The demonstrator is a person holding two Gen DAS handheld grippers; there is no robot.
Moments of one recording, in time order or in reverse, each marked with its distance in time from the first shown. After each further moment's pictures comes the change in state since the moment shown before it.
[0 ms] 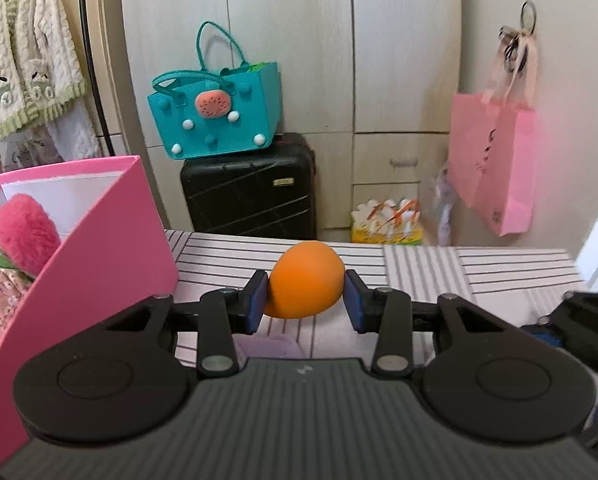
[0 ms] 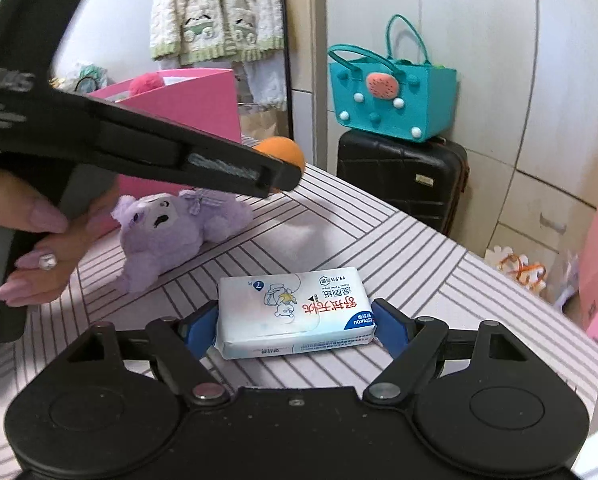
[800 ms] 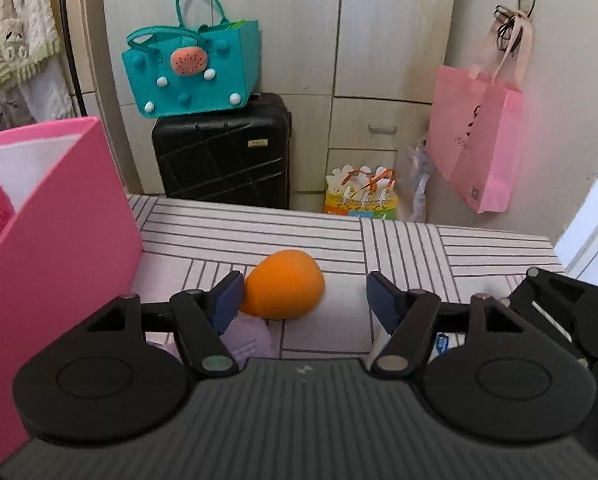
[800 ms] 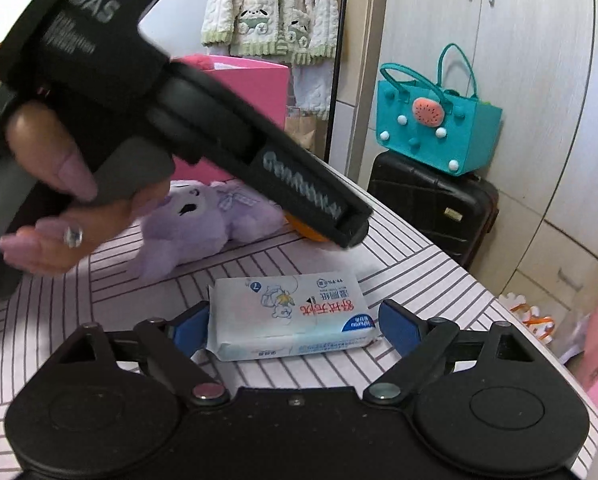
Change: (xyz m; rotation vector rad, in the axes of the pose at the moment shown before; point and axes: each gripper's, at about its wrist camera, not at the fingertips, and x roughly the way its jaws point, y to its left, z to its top) left arm 0.025 0.000 0.002 -0.036 0.137 -0.066; right arm 0.014 0.009 0.005 -0.196 -0.024 0.059
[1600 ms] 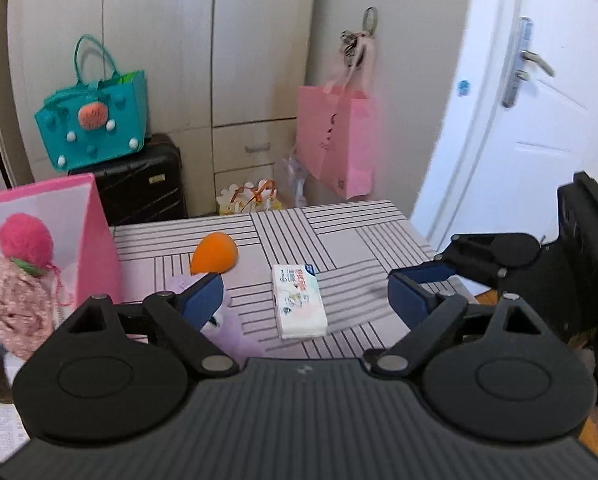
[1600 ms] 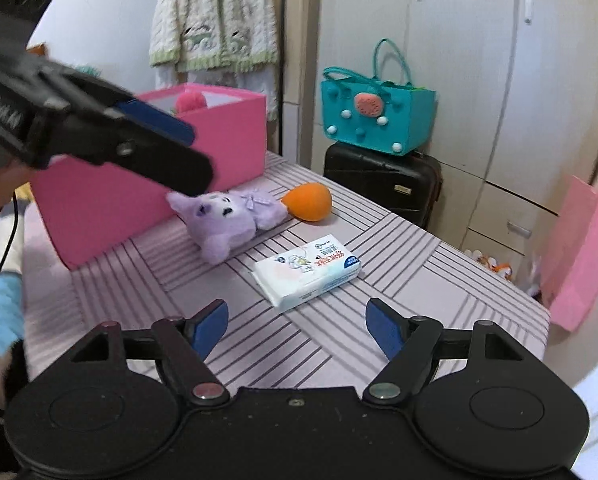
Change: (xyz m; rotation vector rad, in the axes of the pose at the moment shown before) left arm -0.127 0.024 -0.021 0.201 -0.053 -0.368; right arm -0.073 0.048 -0.009 0.141 0.009 -0.151
